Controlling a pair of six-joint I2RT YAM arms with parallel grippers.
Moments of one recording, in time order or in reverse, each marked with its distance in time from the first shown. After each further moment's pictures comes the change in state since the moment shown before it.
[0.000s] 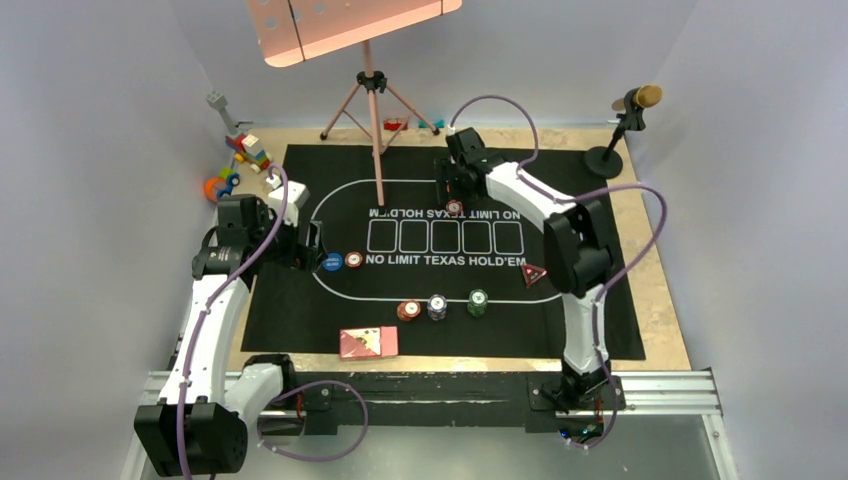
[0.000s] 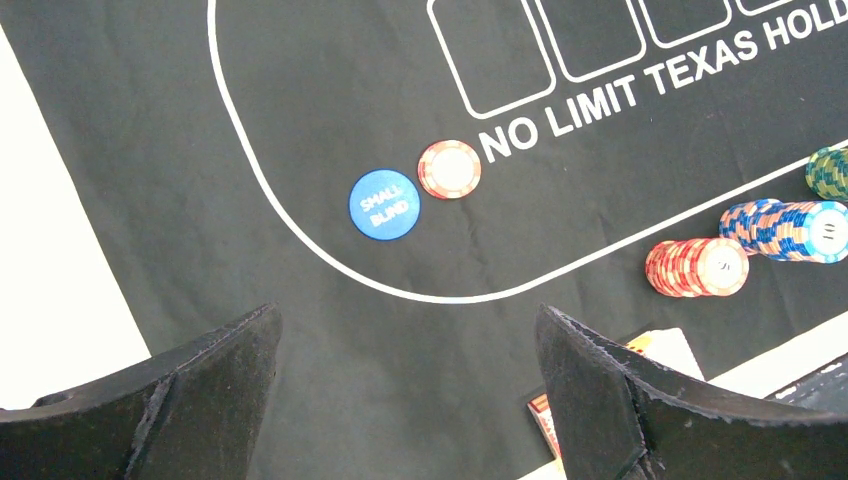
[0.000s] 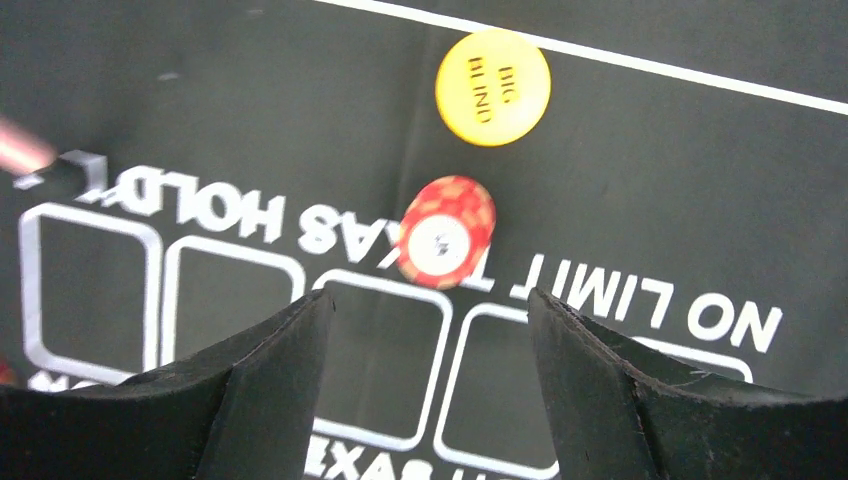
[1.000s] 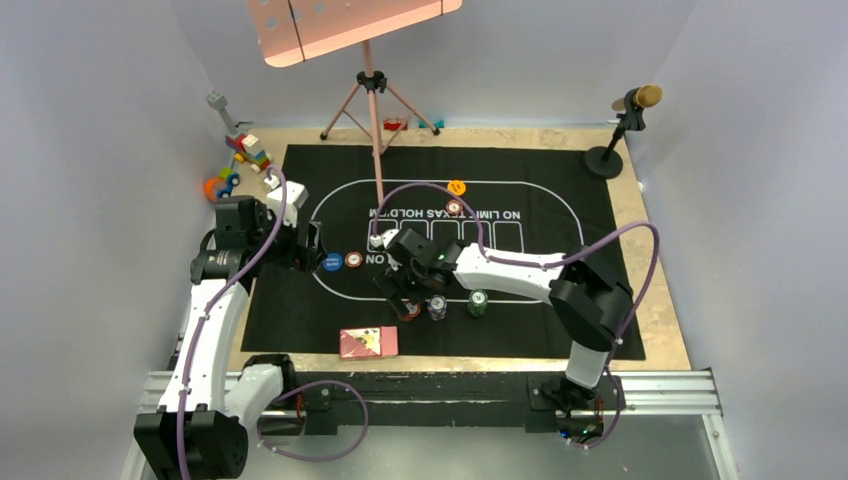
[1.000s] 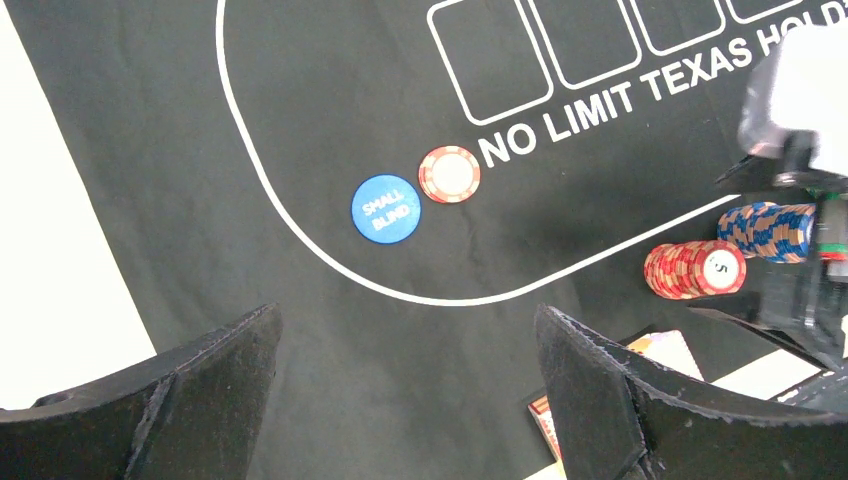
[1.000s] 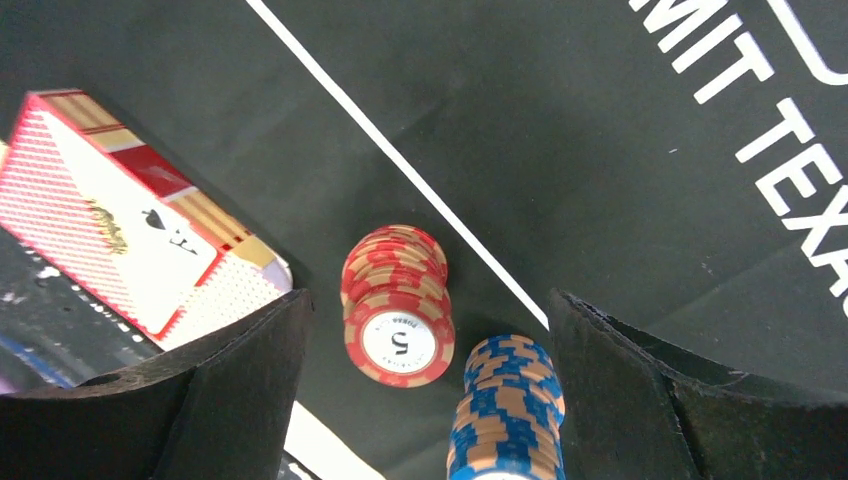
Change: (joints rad) left arm 0.000 -0.028 -0.003 0.002 0.000 0.000; right arm 0.523 -0.355 -0.494 0.066 -0.141 -0.043
